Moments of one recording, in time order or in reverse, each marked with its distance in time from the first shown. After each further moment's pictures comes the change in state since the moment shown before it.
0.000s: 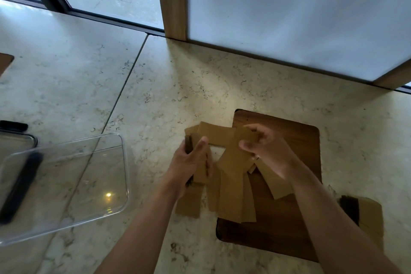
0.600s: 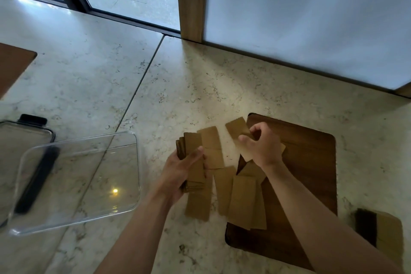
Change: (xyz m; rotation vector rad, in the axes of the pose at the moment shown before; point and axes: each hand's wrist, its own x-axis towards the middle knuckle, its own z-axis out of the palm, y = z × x) left_hand -0.008 -0.008 -0.041 -0.263 0.090 -0.036; right_hand 0.055 0.024 0.045 -0.573 0.480 -0.106
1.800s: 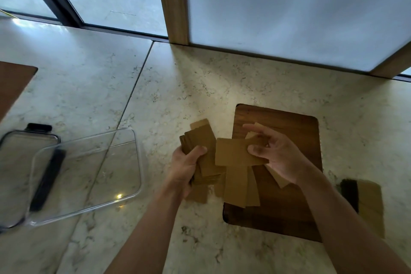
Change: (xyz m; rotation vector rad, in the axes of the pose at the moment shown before) left_hand -0.037 -0.006 0.037 0.130 0.087 -0.009; right_hand -0.076 0.010 -0.093 0.944 -0.619 0.143
